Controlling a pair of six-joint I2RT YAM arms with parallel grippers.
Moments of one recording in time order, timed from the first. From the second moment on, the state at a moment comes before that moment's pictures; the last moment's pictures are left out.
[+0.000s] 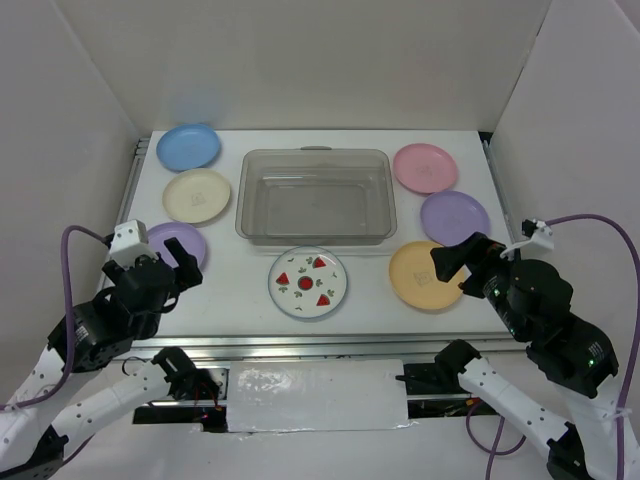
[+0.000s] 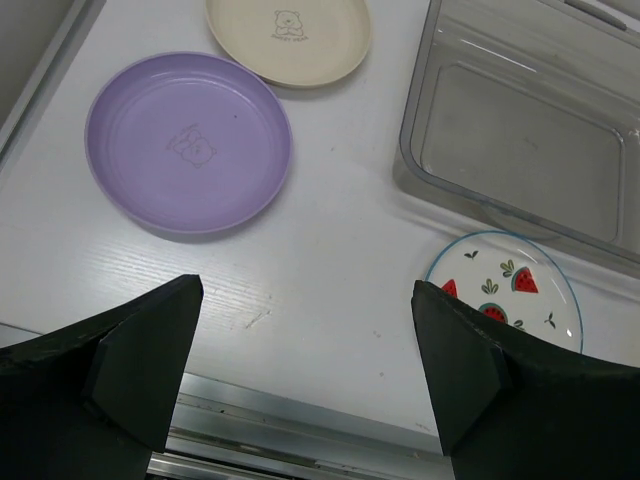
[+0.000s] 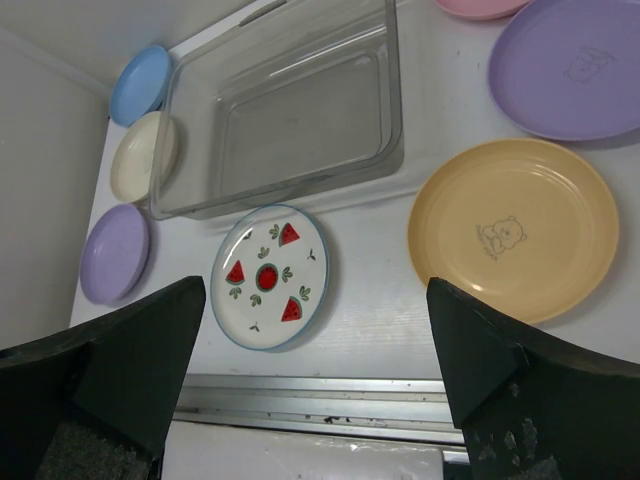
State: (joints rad) left arm -0.76 0.56 1.01 -1.10 -0.83 -0.78; right arm 0.59 0.50 1.17 -1.03 0.39 0.70
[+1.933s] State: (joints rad) left arm -0.68 0.56 1.00 -1.04 -0.78 -0.73; right arm 0.80 1.37 0.55 0.04 0.08 1.12
